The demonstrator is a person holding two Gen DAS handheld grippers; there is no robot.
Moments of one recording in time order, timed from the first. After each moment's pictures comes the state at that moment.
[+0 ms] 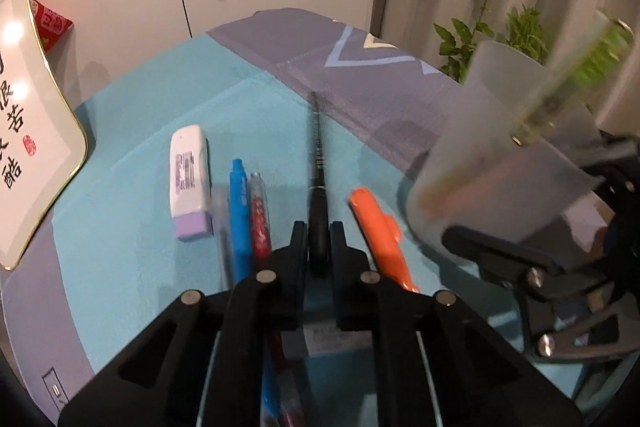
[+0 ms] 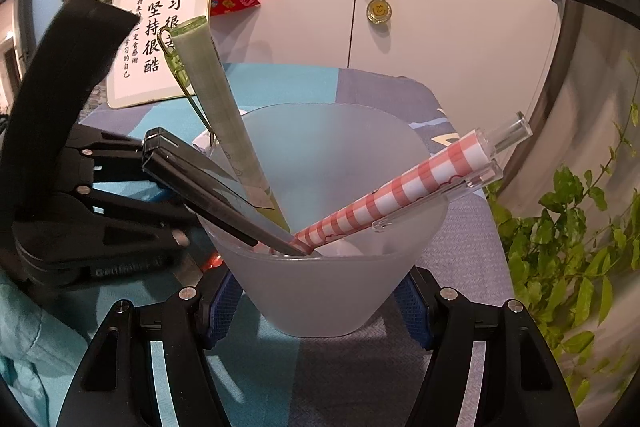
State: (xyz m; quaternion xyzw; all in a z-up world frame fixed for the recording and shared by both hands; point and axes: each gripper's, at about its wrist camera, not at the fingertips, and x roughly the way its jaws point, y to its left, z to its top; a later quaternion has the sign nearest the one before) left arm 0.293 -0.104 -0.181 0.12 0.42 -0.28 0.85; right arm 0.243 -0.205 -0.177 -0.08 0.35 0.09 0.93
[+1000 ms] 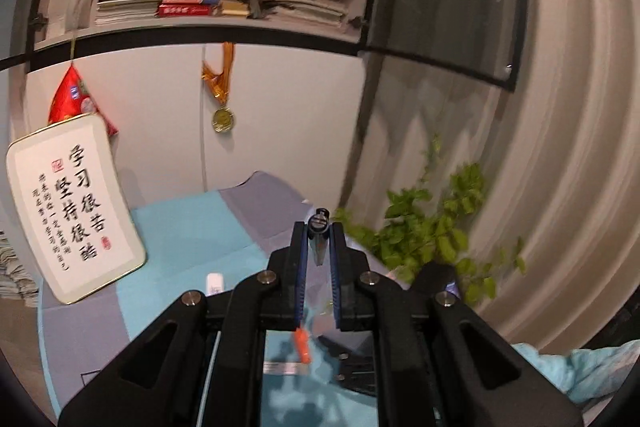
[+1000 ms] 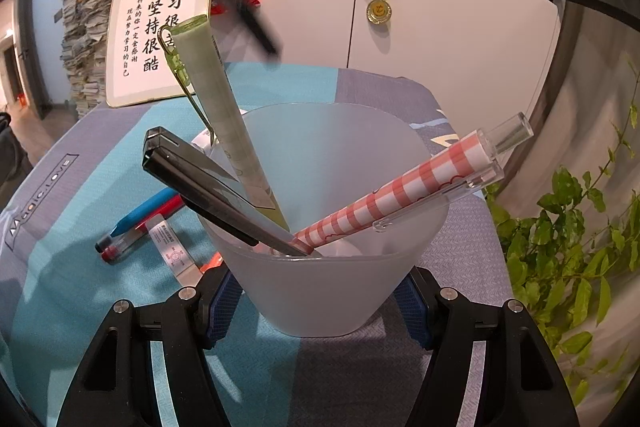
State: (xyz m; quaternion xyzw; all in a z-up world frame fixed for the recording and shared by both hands) left arm 0.208 -0.067 -0.003 -0.02 0.23 -0.31 0.92; right arm 0.243 -0.206 -0.178 -0.08 0.35 0.09 0.93
